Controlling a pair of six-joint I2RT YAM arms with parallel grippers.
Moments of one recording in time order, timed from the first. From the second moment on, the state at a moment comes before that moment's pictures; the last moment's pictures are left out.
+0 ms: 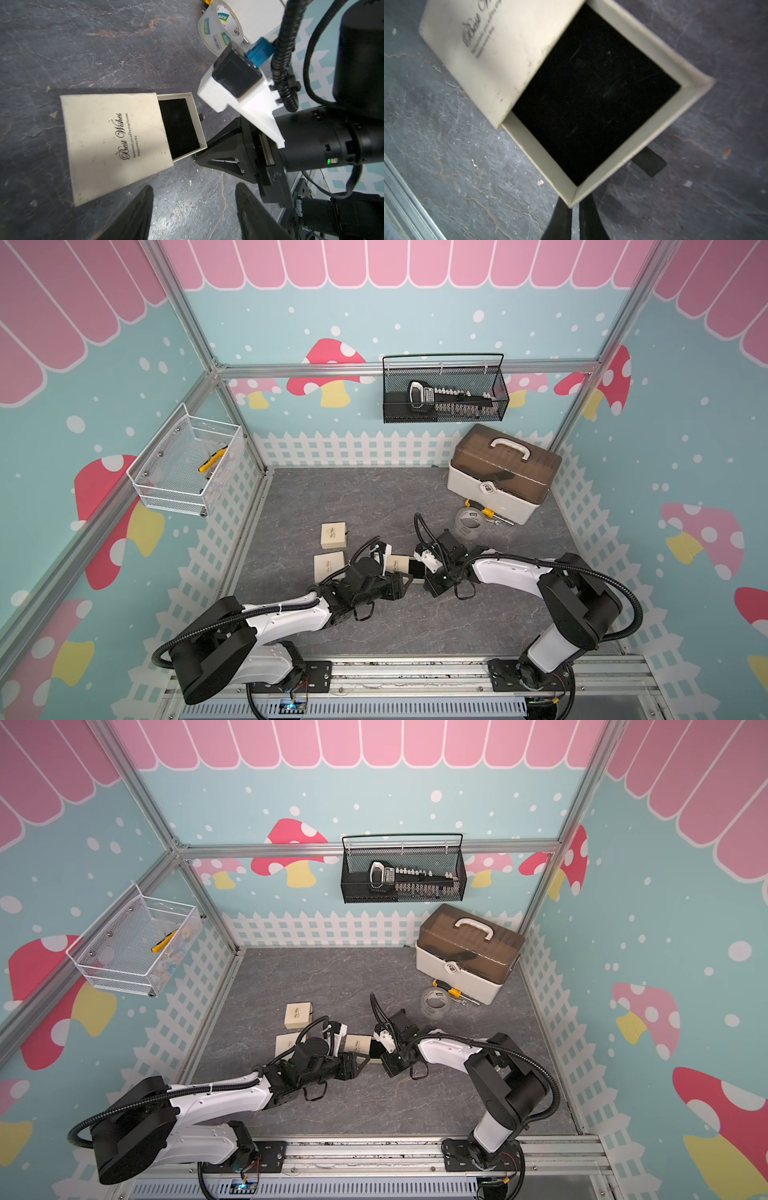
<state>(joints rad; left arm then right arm) -0.85 1.30 0.47 0.27 0.08 -0.72 0.68 1.64 0.85 -0.40 -0.28 0.11</state>
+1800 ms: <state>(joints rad) -0.68 1.45 0.58 0.29 0.22 -0.60 0.54 1.63 0.97 -0.33 -0.50 0.87</state>
